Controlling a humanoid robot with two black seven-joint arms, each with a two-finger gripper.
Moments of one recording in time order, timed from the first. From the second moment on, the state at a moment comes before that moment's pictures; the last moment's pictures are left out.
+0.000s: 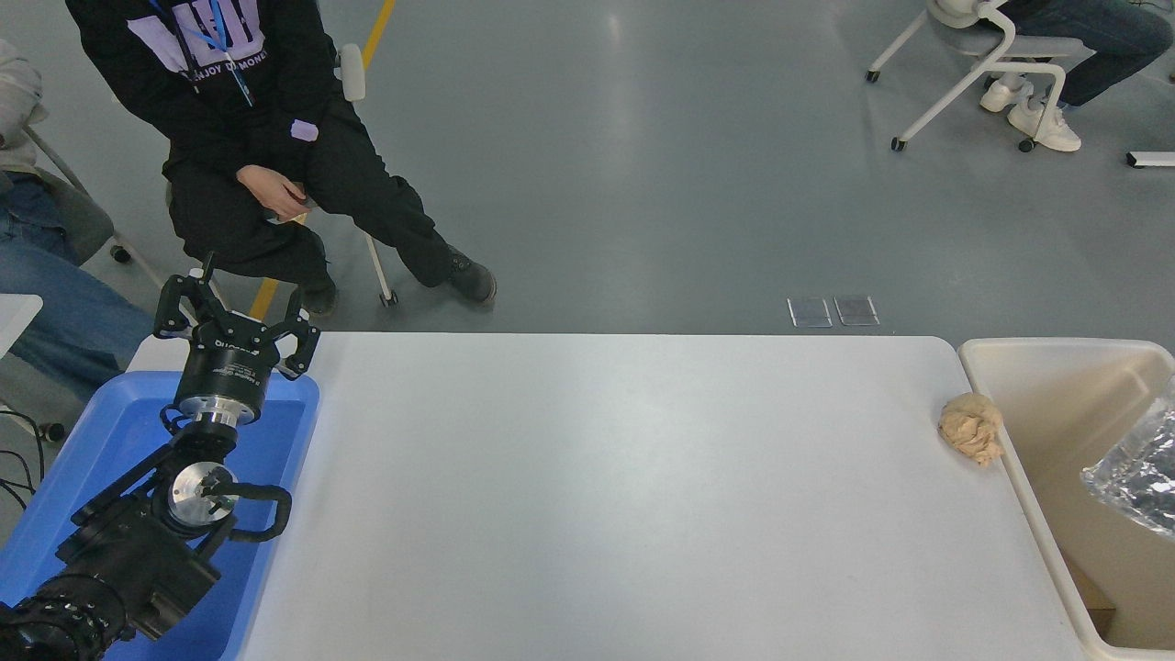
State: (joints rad) left arm -0.60 0.24 -0.90 -0.42 -0.07 -0.57 -0.52; right arm 0.68 -0.59 -0.75 0.15 -0.07 -0.07 -0.05
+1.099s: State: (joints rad) left arm -0.60 0.24 -0.90 -0.42 -0.07 -0.57 -0.51; right arm 1.83 -0.77 -1.39 1.32 -0.08 0.22 -0.05
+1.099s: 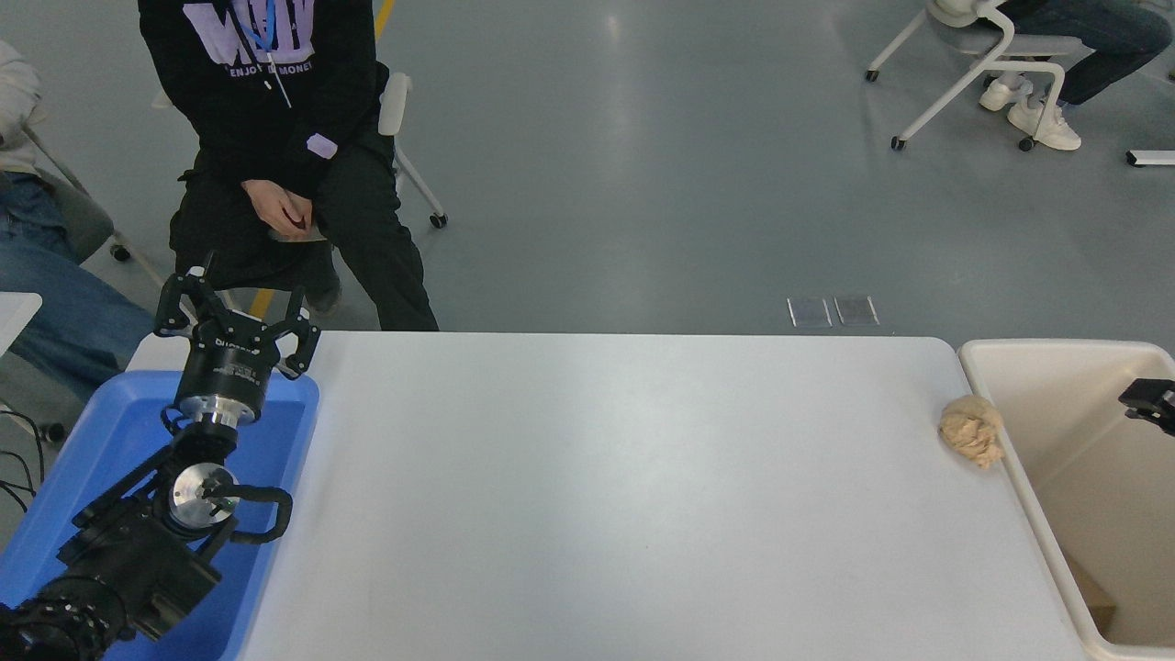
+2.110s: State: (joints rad) left arm -0.60 0.24 -0.90 -0.42 -0.07 -0.57 -0.51; right arm 2.29 -0.25 -1.38 1.43 -0.01 0.78 -0.05
